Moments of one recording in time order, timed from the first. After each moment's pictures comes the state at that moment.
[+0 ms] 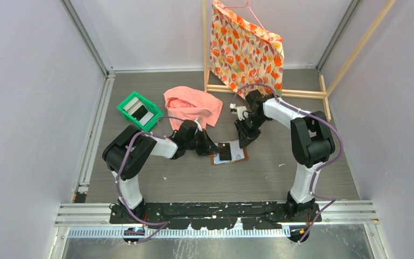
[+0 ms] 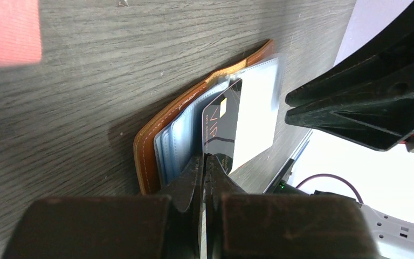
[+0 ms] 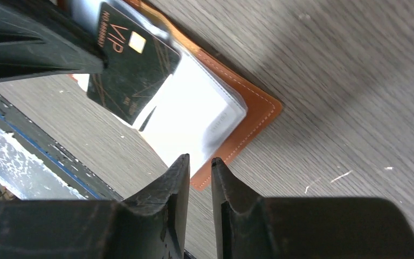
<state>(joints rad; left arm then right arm) -0.65 1.83 0.74 0.44 0.42 -1.07 0.35 1.90 1.33 -0.89 -0.49 -0.21</state>
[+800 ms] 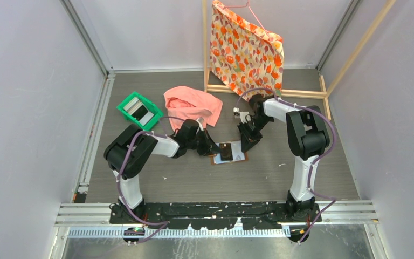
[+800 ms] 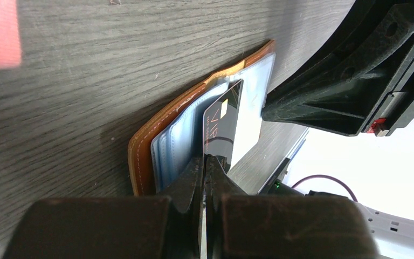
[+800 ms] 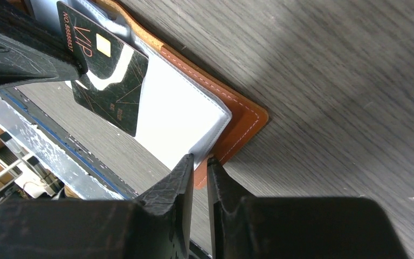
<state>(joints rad) -0.65 1.85 0.77 0.41 0.43 -1.10 0.29 2.01 1.33 -0.94 -0.55 -0.21</state>
